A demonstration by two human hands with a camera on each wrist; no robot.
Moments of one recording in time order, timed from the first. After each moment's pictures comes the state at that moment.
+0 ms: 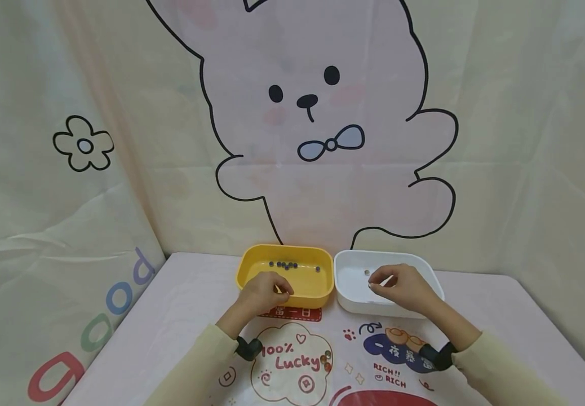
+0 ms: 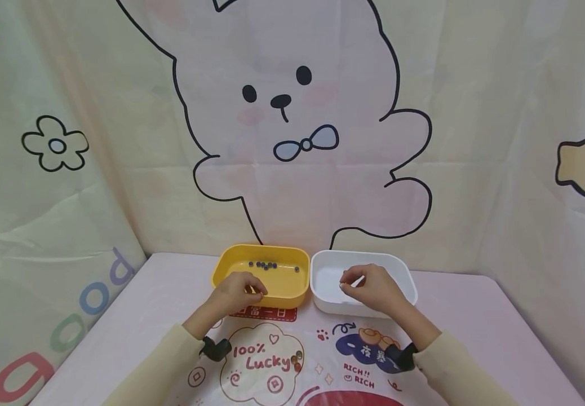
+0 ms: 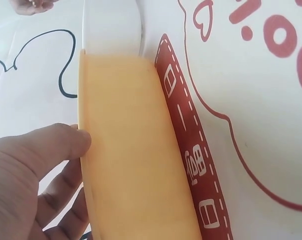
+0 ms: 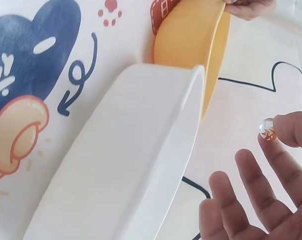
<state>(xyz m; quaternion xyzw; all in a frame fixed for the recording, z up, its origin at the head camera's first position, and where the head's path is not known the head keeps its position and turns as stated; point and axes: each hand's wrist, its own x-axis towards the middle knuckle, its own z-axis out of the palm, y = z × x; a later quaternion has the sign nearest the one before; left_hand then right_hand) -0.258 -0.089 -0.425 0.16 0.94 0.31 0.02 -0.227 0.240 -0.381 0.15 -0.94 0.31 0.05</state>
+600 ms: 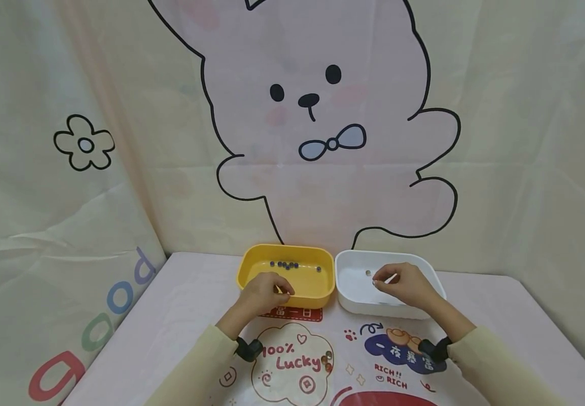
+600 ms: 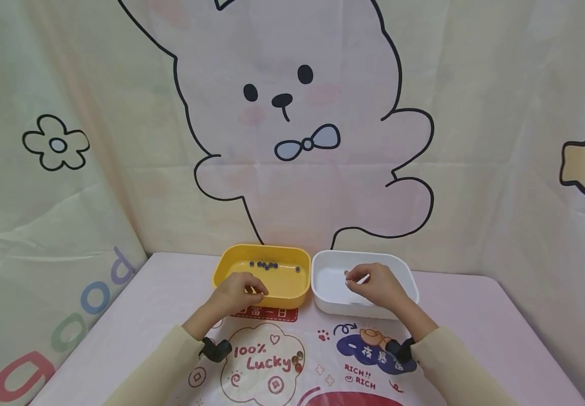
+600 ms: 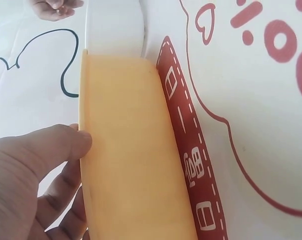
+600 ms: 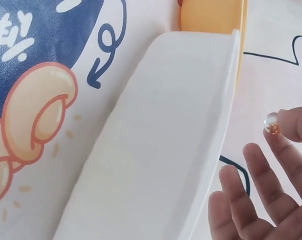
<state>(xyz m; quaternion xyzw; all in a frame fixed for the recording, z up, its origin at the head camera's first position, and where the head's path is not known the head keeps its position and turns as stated) -0.259 -0.091 -0.427 0.16 0.94 0.30 0.02 -0.250 0.255 -0.400 0.15 -0.94 0.31 0.05</state>
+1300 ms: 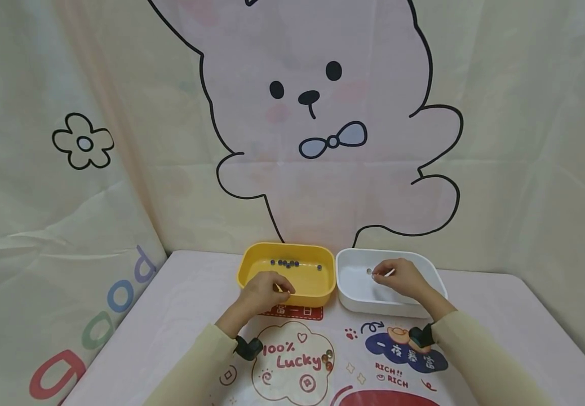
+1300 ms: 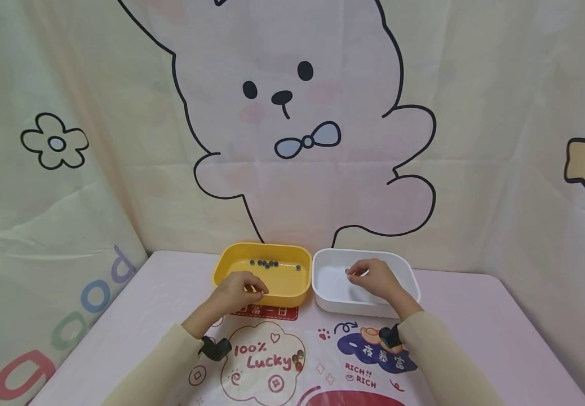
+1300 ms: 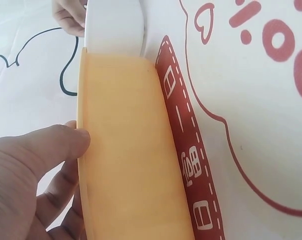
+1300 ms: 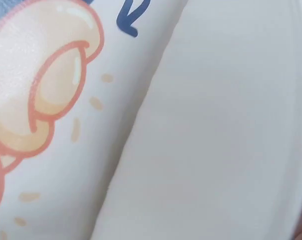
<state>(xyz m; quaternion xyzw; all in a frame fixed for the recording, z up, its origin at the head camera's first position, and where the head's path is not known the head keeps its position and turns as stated) -0.259 -0.093 -0.428 0.16 0.93 0.32 0.03 -0.292 0.265 -0.429 0.14 -0.94 0.31 0.04</state>
